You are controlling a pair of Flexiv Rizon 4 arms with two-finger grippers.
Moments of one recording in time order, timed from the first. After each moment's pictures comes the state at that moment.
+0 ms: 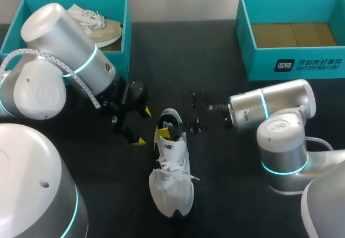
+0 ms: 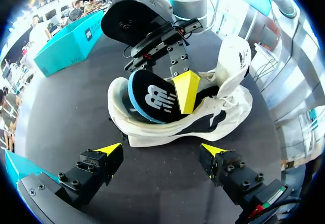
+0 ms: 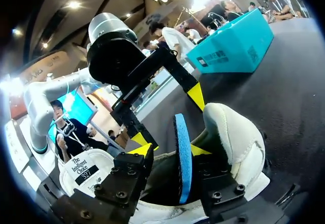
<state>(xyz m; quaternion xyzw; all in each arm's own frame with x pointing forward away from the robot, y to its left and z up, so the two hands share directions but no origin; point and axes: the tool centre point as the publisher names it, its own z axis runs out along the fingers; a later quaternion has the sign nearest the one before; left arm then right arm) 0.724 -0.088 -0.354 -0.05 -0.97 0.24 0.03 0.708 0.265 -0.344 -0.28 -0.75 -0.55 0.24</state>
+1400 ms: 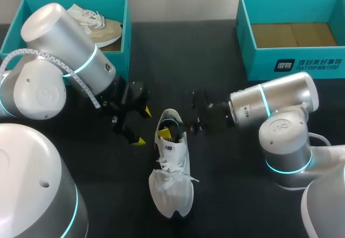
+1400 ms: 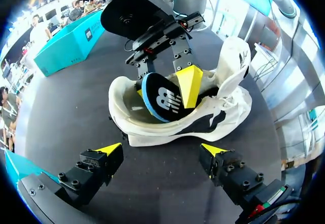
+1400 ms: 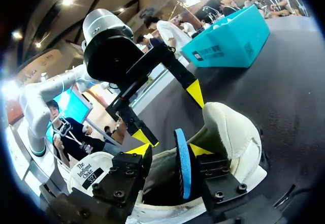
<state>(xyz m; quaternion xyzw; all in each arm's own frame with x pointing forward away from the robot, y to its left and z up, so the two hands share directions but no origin) 0.724 -0.088 -0.354 -0.05 -0.97 0.24 0.03 0.704 0.258 -0.342 -0.30 -0.76 -0.52 0.23</state>
